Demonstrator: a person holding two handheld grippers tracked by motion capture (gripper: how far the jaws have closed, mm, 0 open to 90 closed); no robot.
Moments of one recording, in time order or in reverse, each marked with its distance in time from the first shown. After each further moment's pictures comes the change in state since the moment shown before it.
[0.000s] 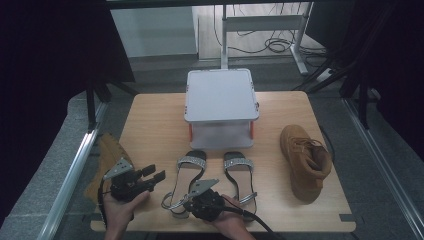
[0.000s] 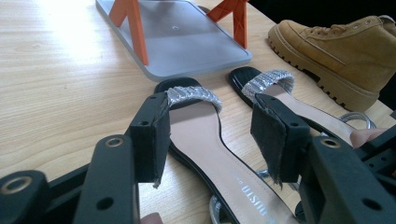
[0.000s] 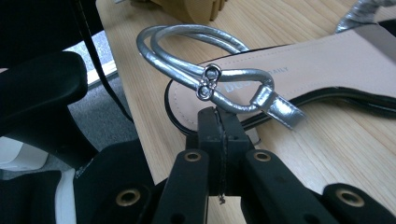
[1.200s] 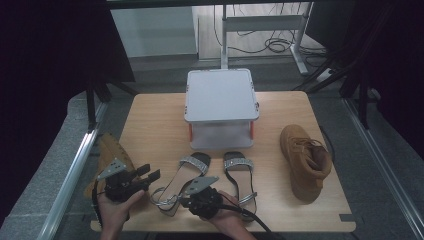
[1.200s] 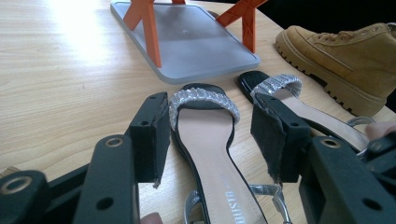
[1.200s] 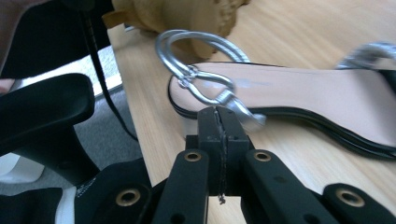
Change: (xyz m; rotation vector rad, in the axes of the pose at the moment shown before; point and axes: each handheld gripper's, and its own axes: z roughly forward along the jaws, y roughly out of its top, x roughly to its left) left arm 0.007 -0.001 -0.009 -0.013 0.024 -0.014; right arm 0.000 0.011 -0.016 -0.081 -0.007 -0.027
